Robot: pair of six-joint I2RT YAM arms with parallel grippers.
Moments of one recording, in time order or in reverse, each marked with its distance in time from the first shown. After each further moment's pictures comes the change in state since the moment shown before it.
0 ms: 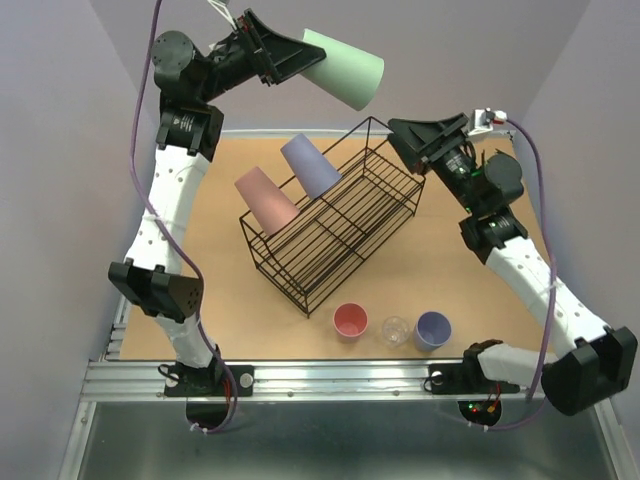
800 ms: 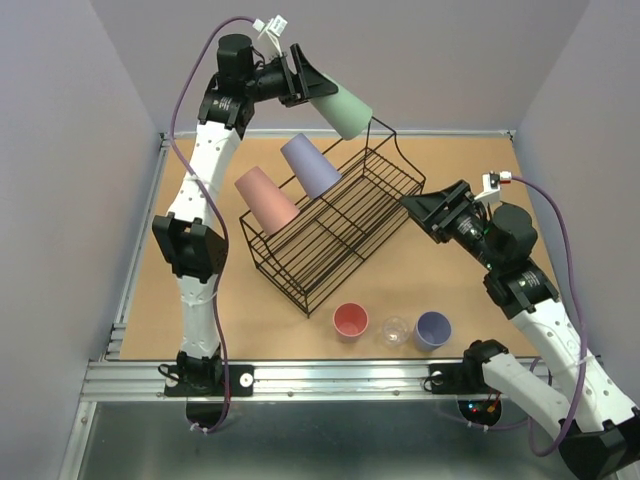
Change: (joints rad) left arm 0.011 0.418 0.345 -0.598 -0.063 0.370; right arm -0.025 -0.452 -0.283 -0.582 0.066 -0.242
